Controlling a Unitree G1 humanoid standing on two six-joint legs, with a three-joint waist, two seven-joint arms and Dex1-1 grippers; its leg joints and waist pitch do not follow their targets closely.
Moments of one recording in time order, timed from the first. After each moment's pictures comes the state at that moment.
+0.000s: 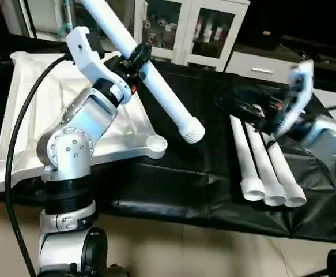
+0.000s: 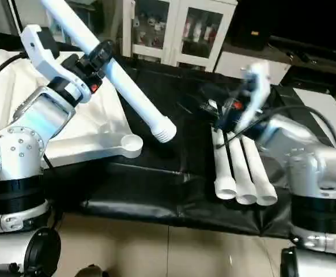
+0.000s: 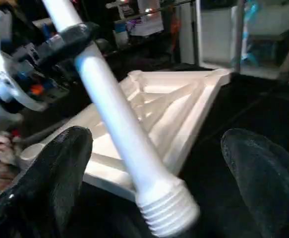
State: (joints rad) left arm -0.73 0.08 0.24 -0.07 -0.75 0.70 -0.02; right arm -0.56 -0.48 -0.23 0.01 0.76 0.85 0.74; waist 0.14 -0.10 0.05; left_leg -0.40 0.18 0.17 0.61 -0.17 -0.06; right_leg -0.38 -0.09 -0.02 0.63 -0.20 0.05
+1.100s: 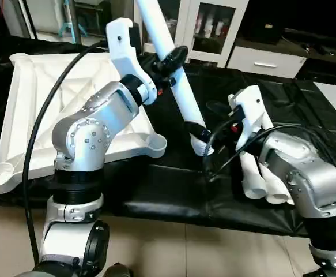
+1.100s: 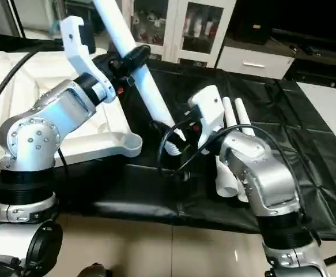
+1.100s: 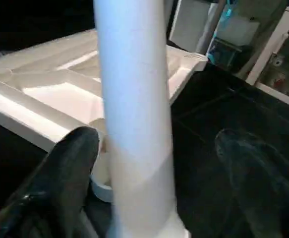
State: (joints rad) left arm -0.79 0.10 0.12 -0.06 -0.71 0.78 -0.10; right arm -0.47 -0.40 0.12 -0.11 0.35 0.54 0.55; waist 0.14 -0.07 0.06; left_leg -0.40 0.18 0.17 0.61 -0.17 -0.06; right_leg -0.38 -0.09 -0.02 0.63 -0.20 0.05
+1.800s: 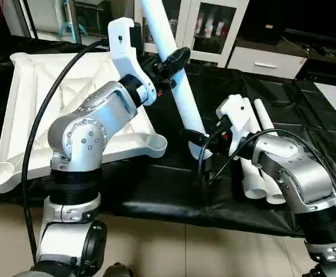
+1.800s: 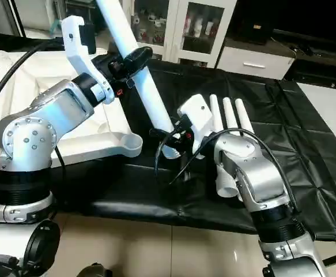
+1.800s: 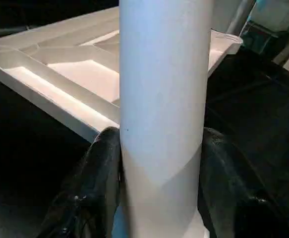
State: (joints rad) left arm -0.79 0.12 0.11 -0.10 -0.71 0.82 -0.14; right arm -0.50 -0.39 0.17 -0.02 0.33 0.51 0.67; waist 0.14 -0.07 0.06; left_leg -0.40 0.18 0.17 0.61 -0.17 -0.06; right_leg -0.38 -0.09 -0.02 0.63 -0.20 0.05
